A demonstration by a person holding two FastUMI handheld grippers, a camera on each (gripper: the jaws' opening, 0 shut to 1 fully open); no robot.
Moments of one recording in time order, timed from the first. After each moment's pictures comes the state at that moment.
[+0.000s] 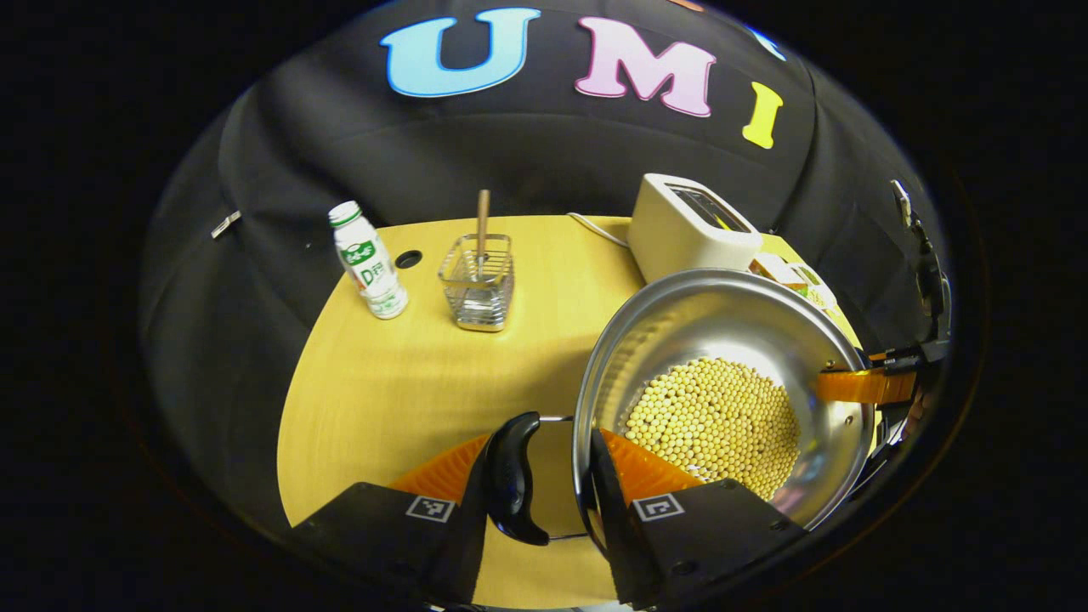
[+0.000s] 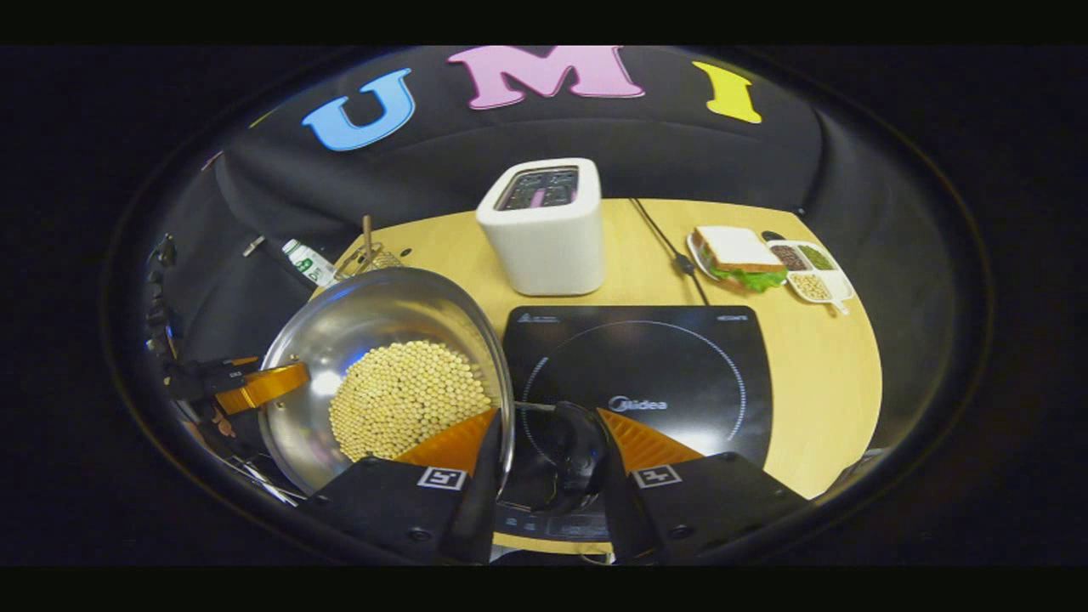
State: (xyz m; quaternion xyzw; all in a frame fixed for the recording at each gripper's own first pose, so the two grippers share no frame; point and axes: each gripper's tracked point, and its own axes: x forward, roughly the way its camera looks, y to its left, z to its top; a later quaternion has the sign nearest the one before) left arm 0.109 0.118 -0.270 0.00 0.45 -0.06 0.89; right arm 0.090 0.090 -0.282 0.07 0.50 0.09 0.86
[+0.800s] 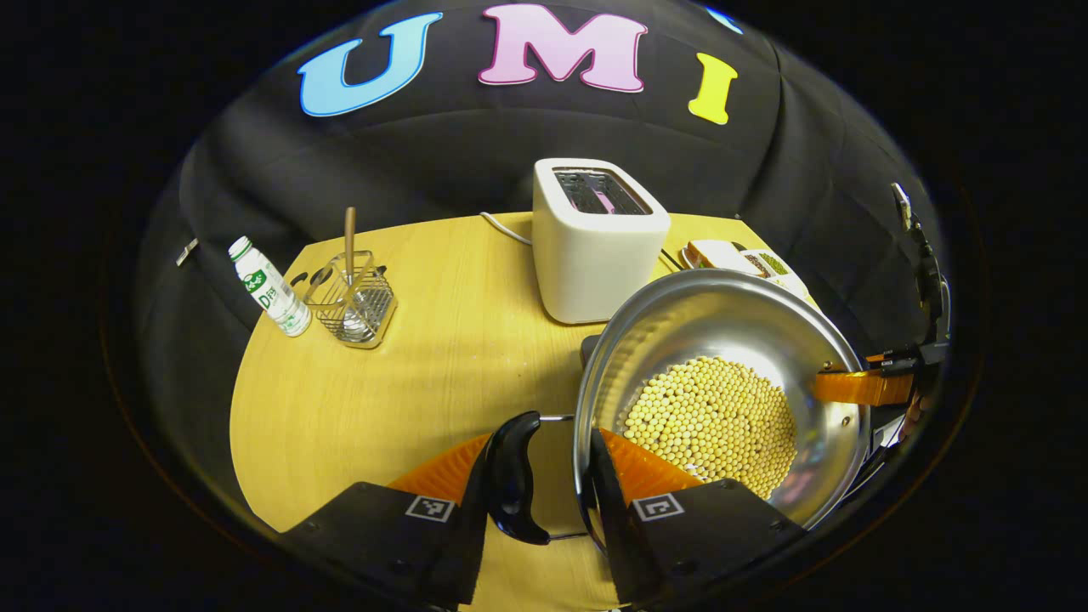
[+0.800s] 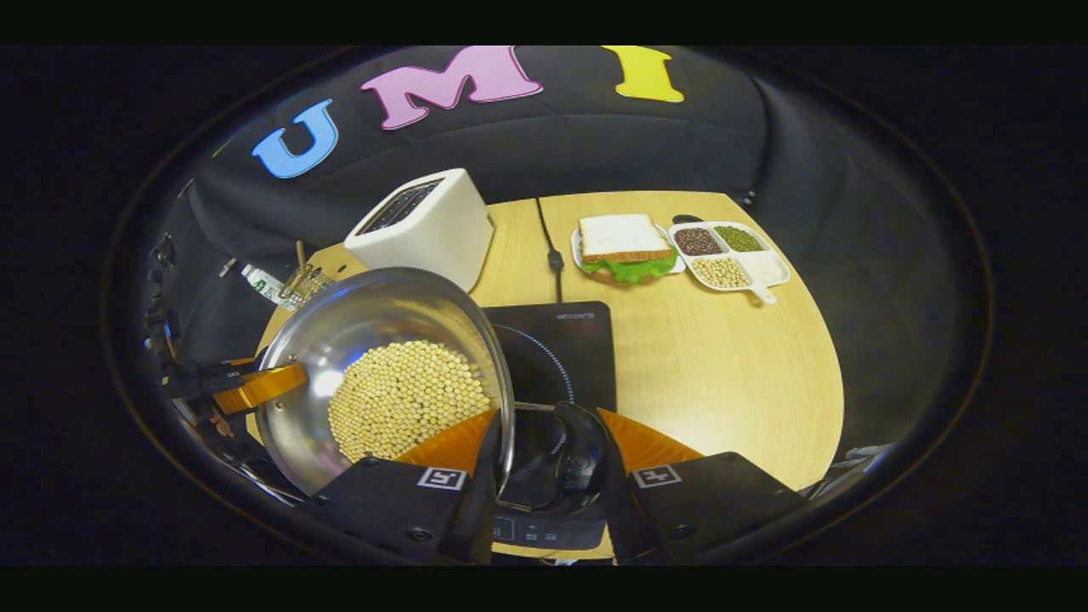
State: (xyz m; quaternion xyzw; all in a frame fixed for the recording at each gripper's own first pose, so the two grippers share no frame) left arm 0.133 -0.033 -0.287 0.02 0.46 -0.09 0.88; right arm 0.102 -0.060 -0.306 0.08 0.50 0.06 0.86
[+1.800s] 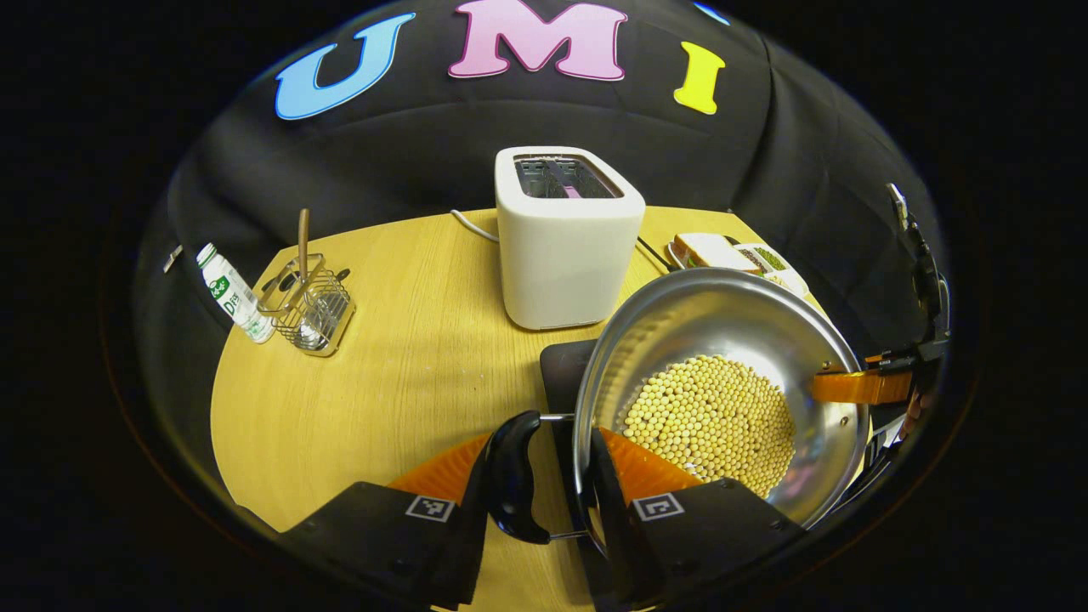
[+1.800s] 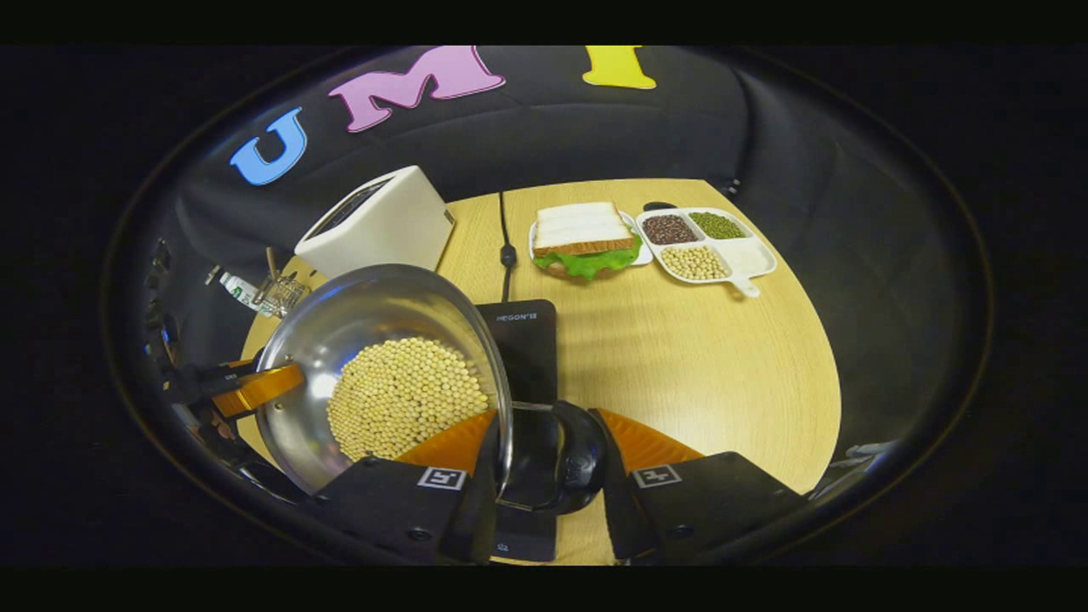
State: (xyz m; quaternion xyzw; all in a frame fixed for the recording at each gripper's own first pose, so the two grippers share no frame) left arm 0.149 -0.070 -0.312 0.01 0.45 -0.10 0.89; right arm 0.118 -0.099 -0.337 0.09 0.51 0.04 0.86
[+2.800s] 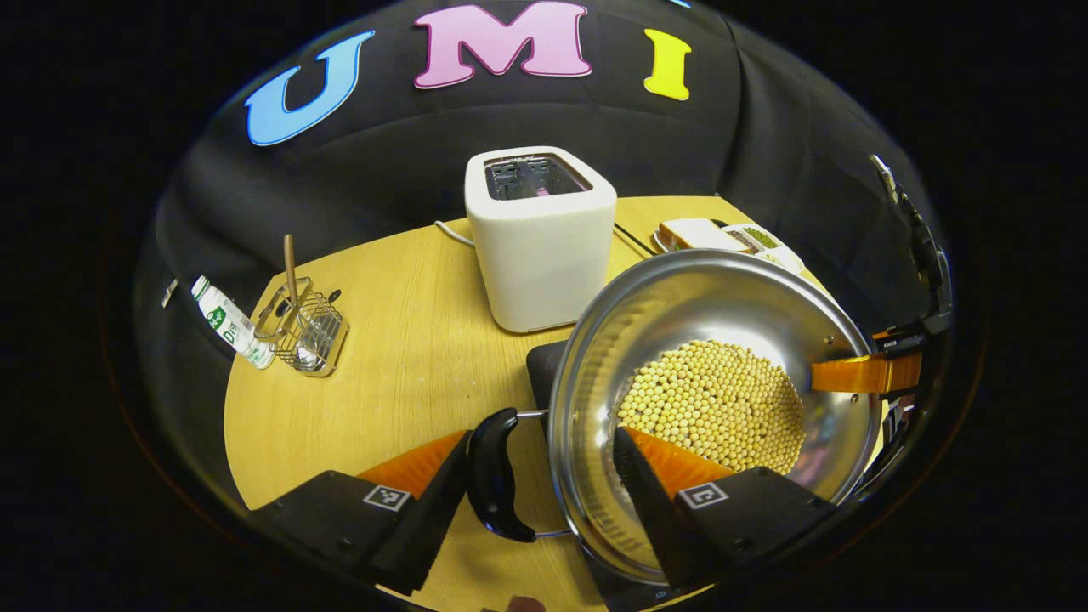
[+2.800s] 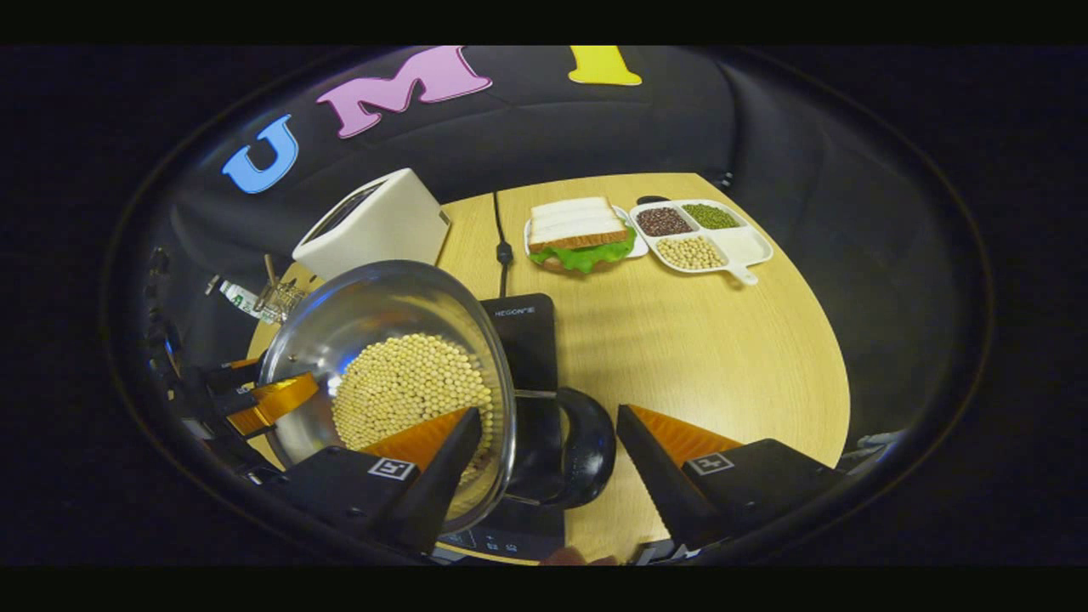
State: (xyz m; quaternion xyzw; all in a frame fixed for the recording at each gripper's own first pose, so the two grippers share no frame) left arm 0.150 -0.085 -0.311 0.06 0.44 -0.12 0.89; right arm 0.113 -0.100 -0.339 0.10 0.50 0.03 0.86
